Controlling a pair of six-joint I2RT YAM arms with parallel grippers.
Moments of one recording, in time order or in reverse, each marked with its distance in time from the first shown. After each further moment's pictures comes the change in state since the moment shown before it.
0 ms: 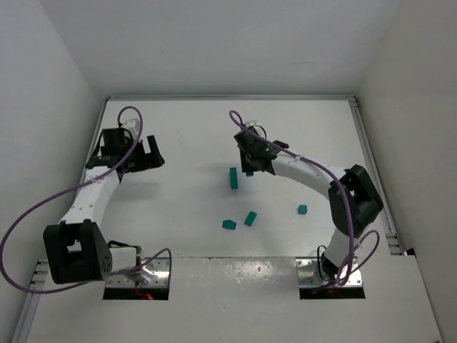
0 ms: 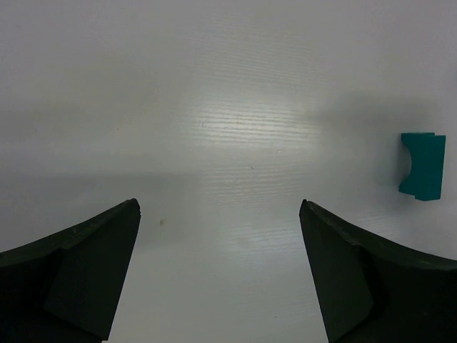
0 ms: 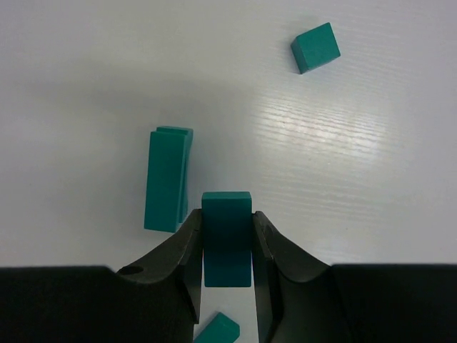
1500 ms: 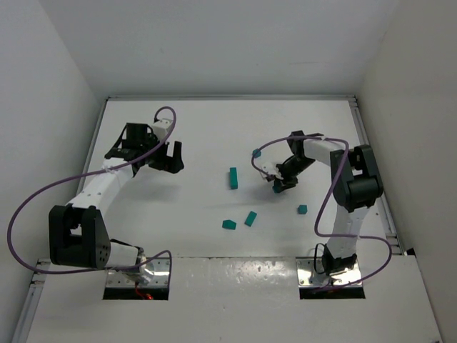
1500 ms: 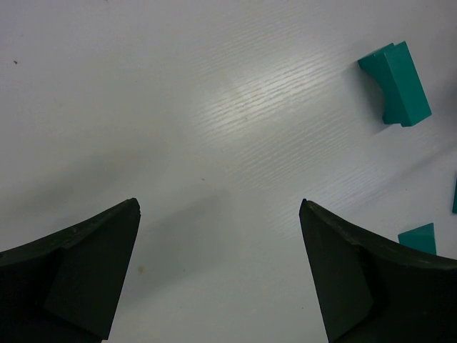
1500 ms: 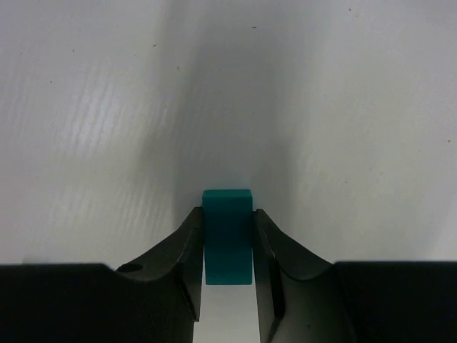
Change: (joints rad) left arm -0.178 0.097 0.049 0.021 0.106 0.282; right arm -0.486 0.206 -0.074 -0.418 -0.926 -2.207
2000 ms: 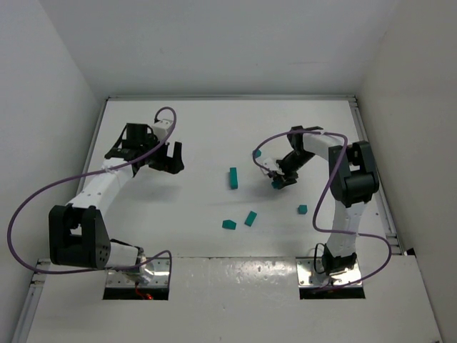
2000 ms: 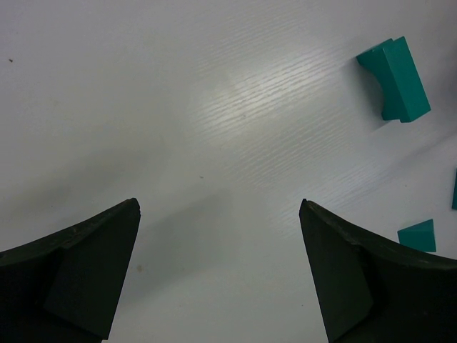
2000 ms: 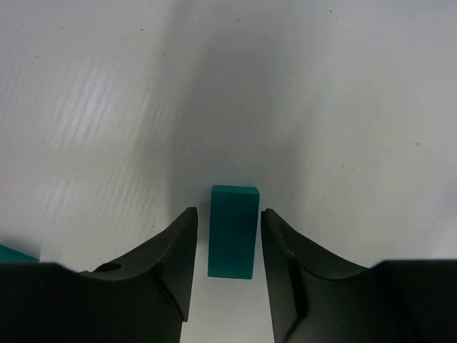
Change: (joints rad) left arm 0.000 0.000 0.000 -0.009 0.008 0.006; right arm -0.014 0.059 0.113 -0.113 -0.003 -0.095
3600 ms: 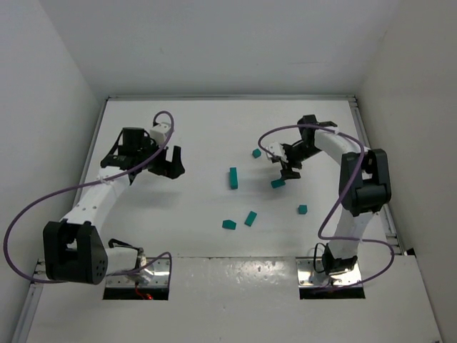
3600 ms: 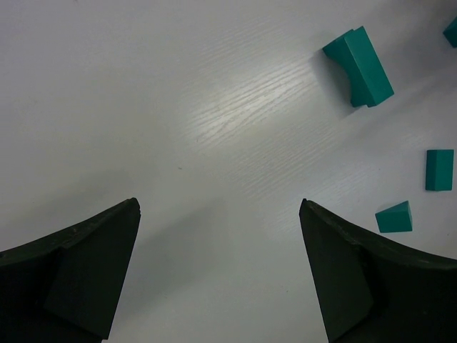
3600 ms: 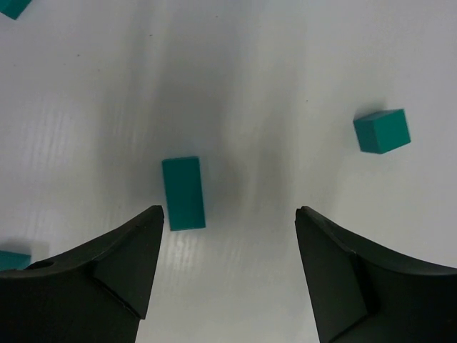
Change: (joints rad) left arm 0.000 -0.115 -0.060 -0.015 0.060 0.003; right arm -0.054 -0.145 -0.020 0.111 -0.074 0.224
